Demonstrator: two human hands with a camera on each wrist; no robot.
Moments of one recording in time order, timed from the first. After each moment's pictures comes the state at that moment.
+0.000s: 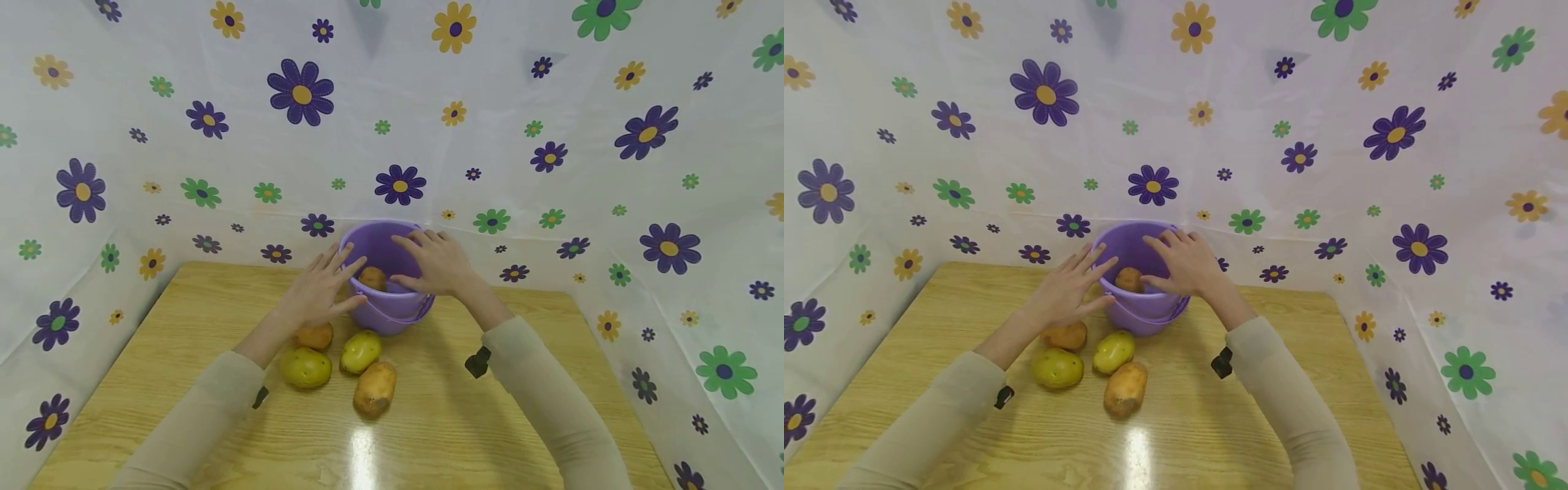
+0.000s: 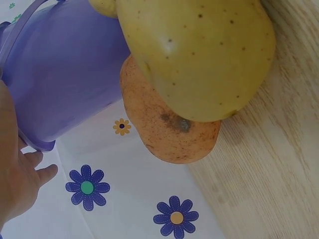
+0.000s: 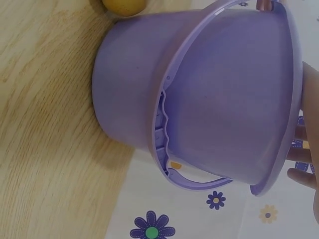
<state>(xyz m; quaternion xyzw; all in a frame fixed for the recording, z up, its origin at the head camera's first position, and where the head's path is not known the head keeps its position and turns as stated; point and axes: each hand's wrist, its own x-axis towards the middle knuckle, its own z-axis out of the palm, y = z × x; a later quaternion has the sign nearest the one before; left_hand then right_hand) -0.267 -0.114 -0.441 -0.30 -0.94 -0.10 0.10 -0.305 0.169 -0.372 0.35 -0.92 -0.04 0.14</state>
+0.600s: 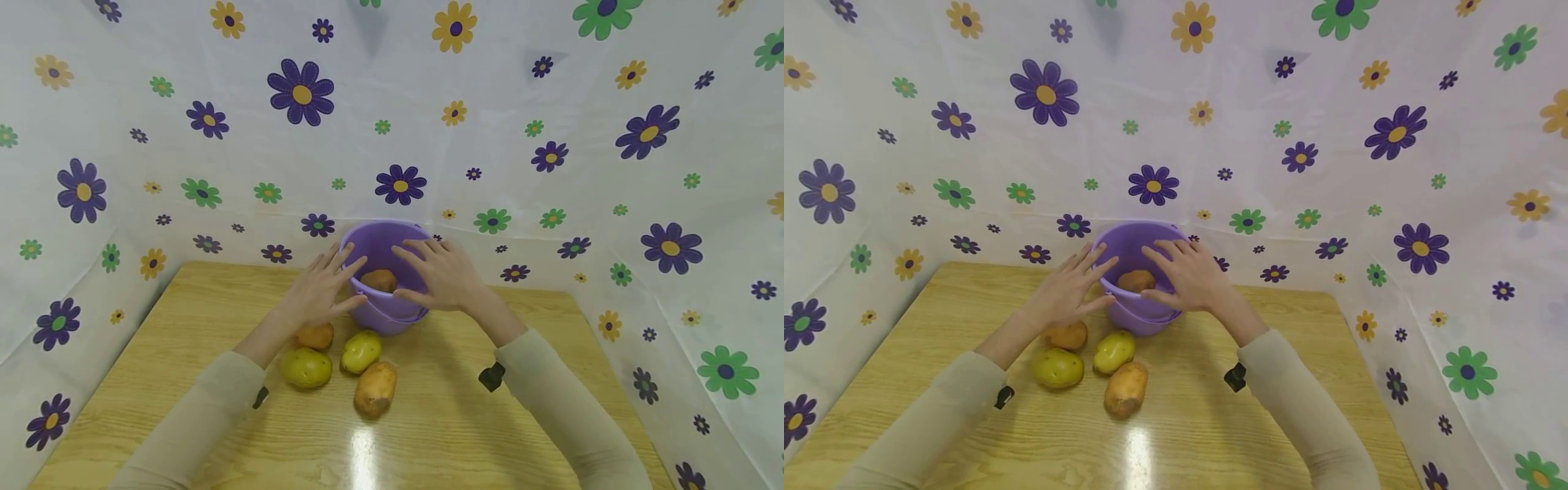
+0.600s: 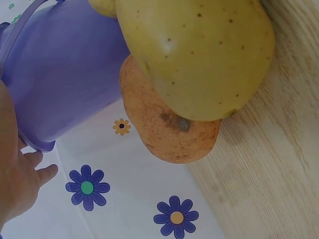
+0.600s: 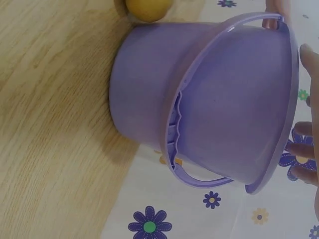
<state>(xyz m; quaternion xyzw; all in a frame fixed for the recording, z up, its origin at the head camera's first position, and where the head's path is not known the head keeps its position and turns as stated) -0.266 -0.114 -0.440 -0.31 -0.94 -0.10 0.11 -0.283 0.180 -0.377 0.40 -0.89 -0.06 0.20</state>
